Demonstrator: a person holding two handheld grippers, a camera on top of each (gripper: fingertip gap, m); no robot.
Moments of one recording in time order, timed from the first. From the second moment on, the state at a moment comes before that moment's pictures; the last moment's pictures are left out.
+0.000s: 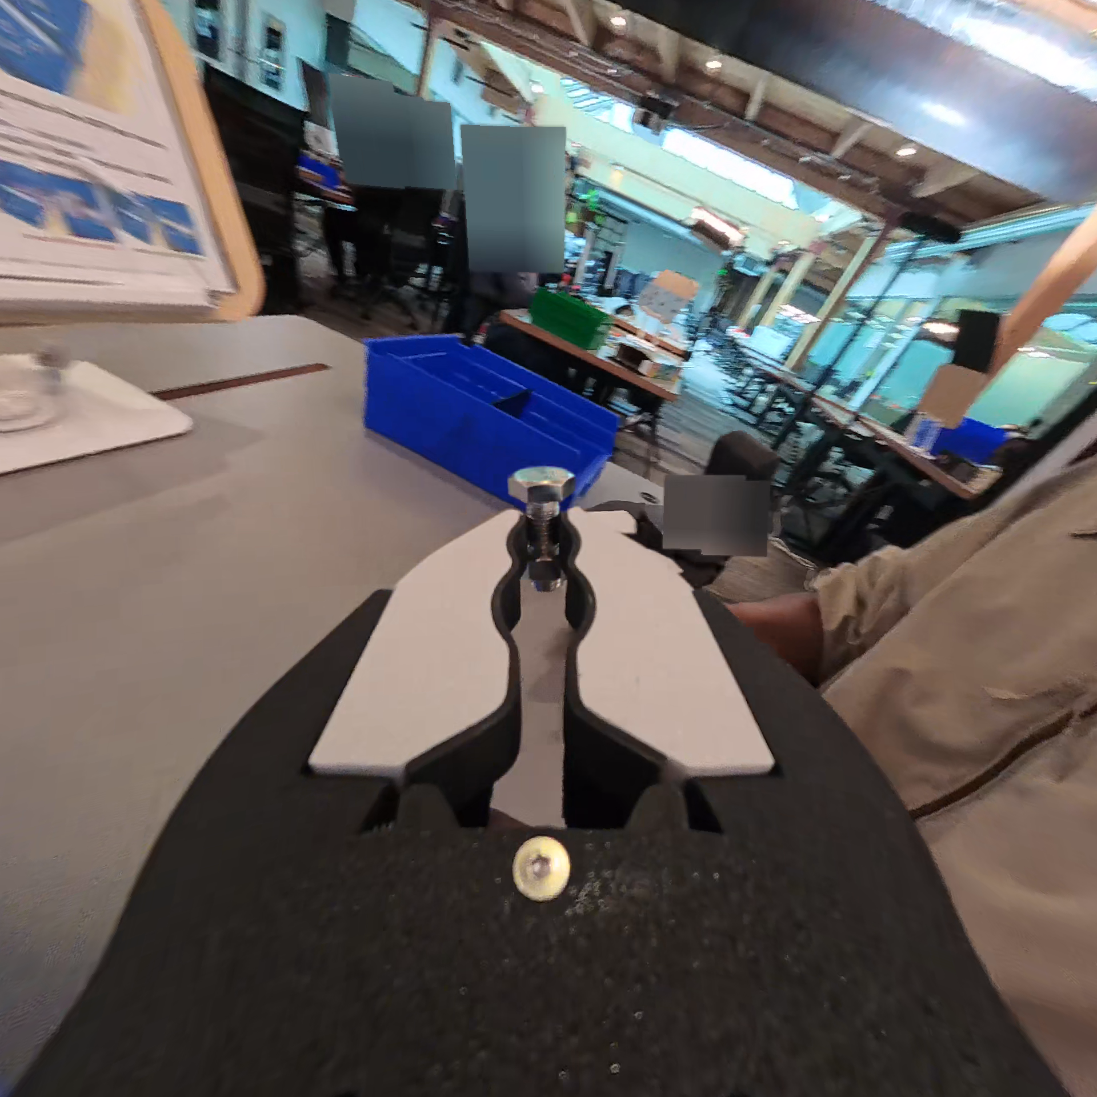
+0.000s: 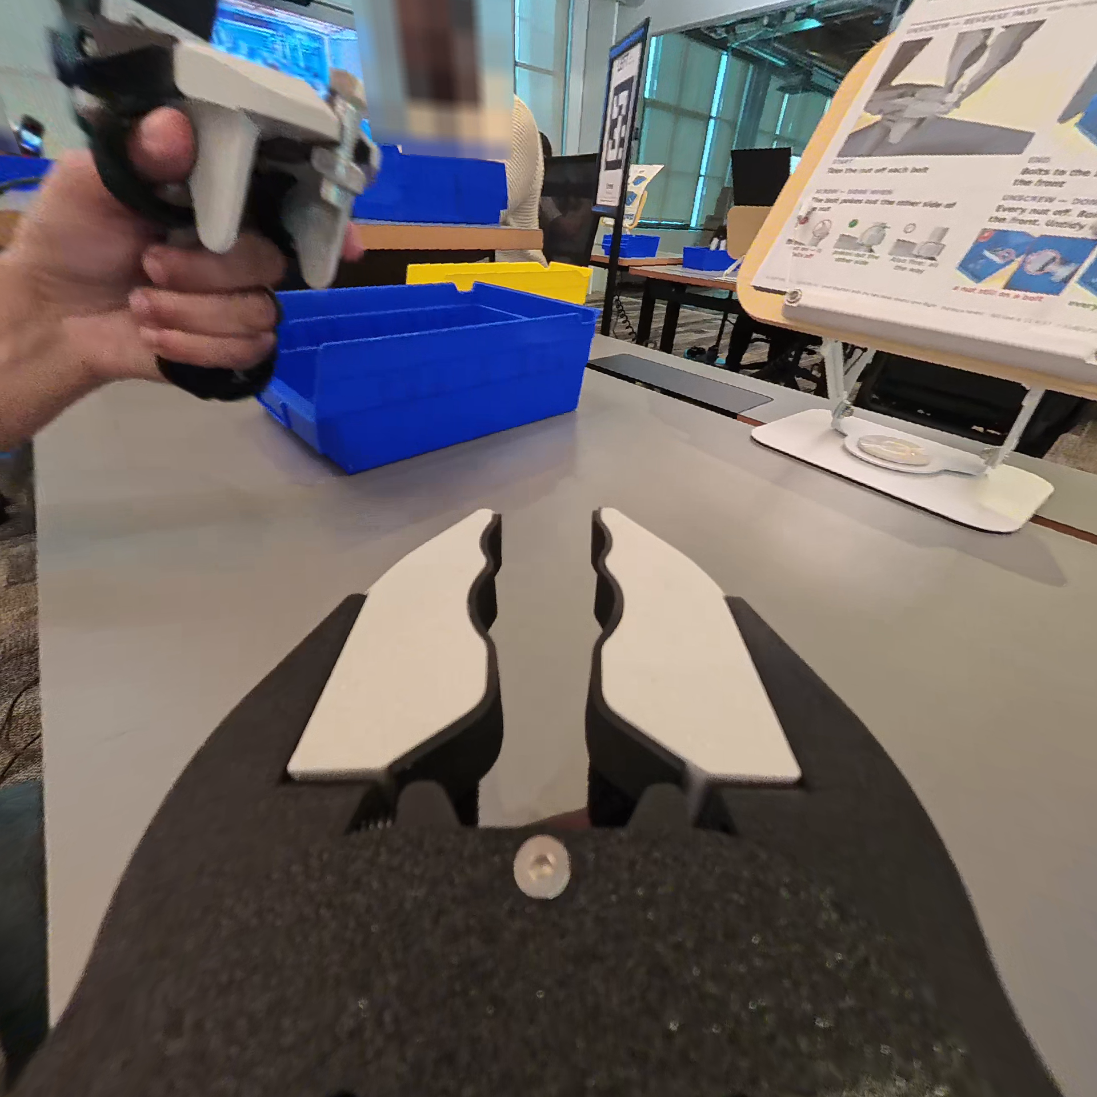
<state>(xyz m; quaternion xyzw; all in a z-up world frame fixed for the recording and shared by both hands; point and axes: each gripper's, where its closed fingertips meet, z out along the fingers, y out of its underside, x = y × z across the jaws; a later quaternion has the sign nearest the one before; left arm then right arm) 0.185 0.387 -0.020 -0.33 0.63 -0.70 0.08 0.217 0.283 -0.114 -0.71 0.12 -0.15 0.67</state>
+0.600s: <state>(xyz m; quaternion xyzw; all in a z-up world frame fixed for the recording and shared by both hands) 0.222 0.287 -0.074 -0.28 0.61 -0.73 -0.09 0.203 0.308 -0.094 -0.70 0.12 0.11 0.69</state>
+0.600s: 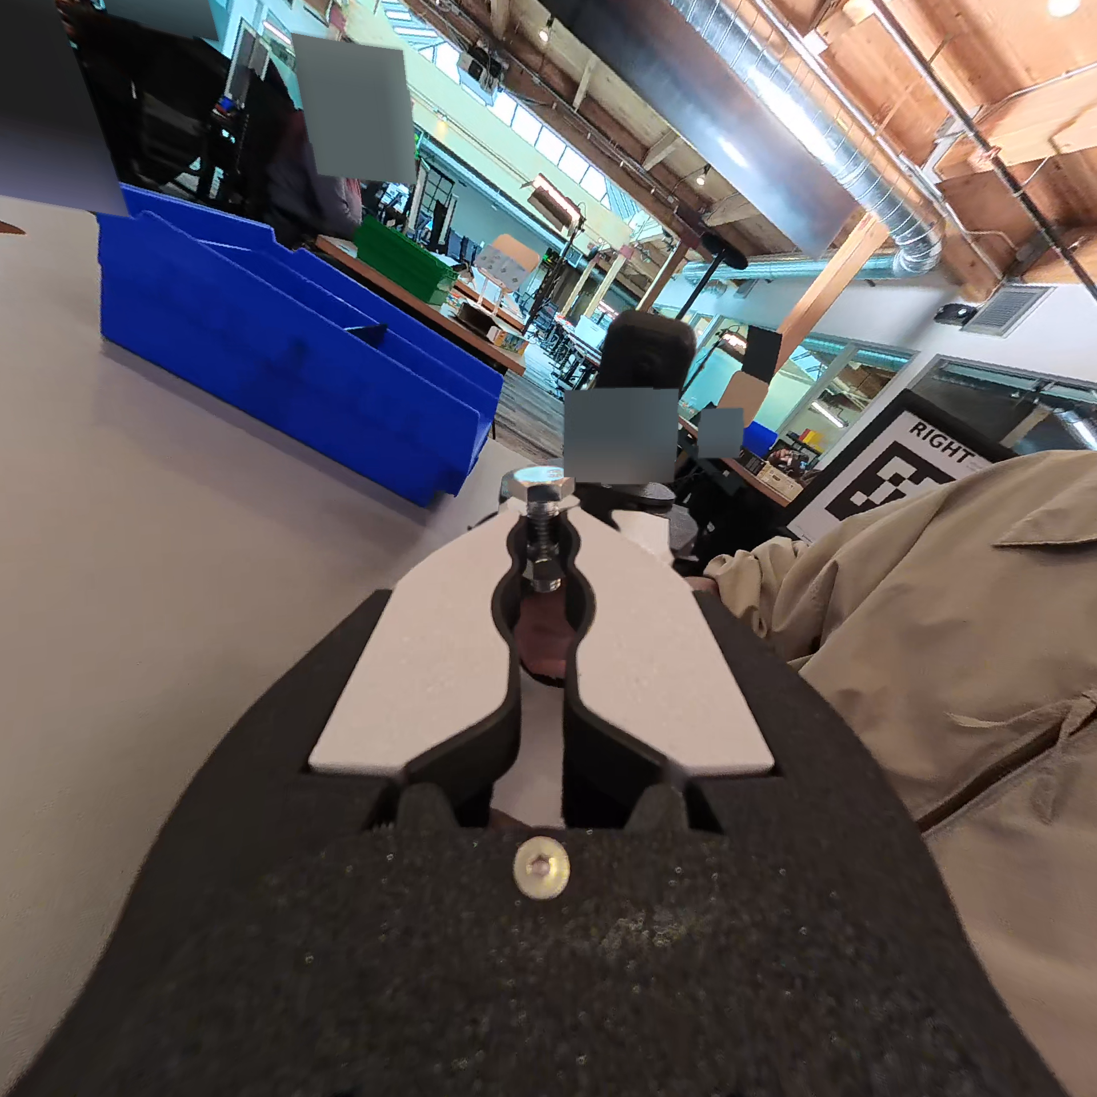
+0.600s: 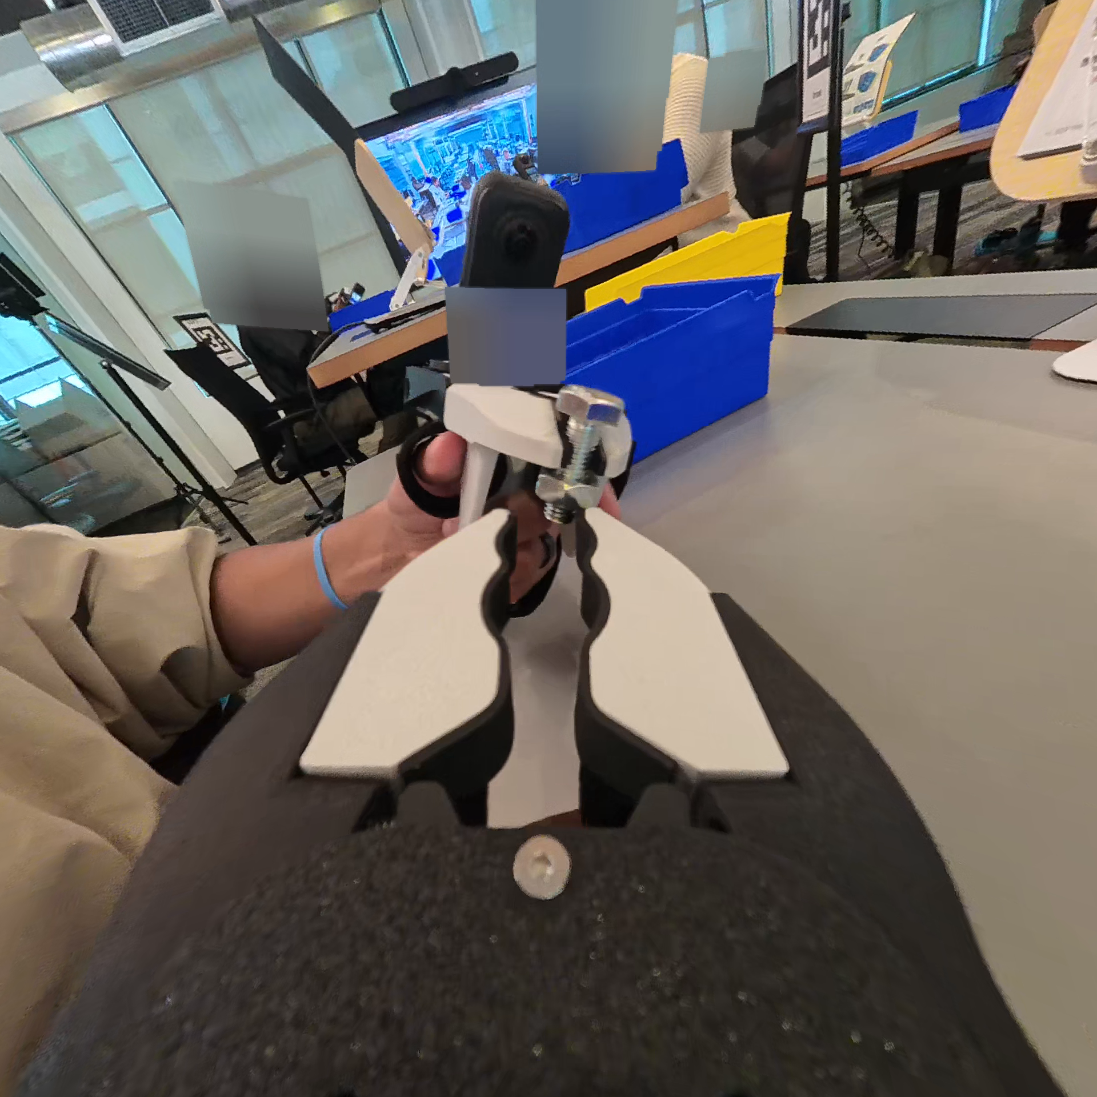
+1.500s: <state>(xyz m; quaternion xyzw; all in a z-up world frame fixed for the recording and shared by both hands) 0.217 0.303 -0.108 -0.27 0.73 -0.63 0.04 0.216 0.283 -0.125 -0.84 0.00 -0.02 0.54</state>
